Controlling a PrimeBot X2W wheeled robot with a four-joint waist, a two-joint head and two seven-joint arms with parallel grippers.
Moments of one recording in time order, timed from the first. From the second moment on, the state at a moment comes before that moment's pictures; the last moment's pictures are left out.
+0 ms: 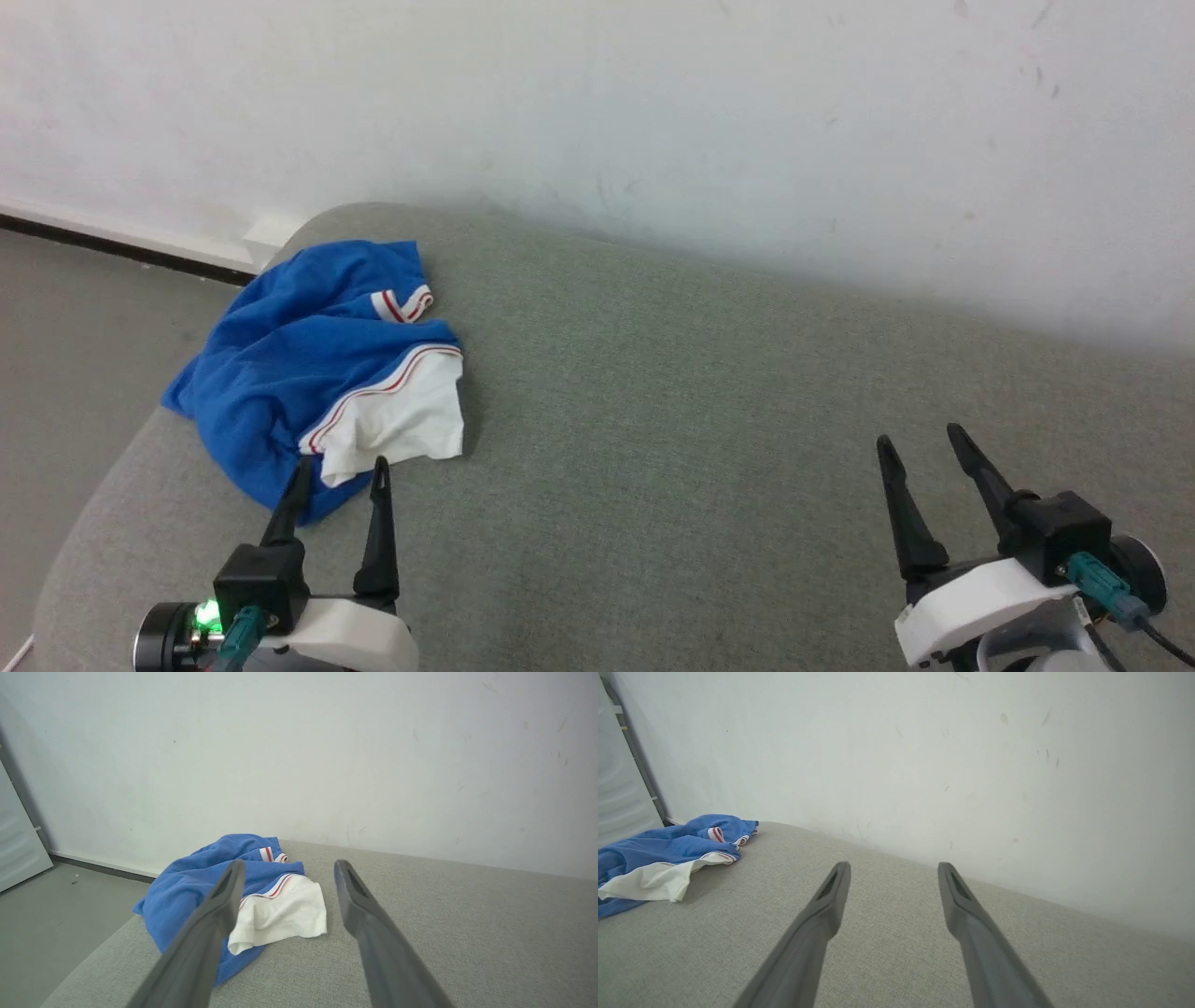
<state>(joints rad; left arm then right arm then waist) 0.08 0.06 0.01 0.00 -0.02 0.01 -0.15 0.03 -0.05 0.02 0.09 0.07 0.13 -0.15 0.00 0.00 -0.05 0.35</state>
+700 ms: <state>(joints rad) 0.10 0.06 0.02 0.01 -0.04 0.01 -0.19 0.00 -0.05 0.09 0.15 0.09 0.13 -0.19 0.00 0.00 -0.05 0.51</state>
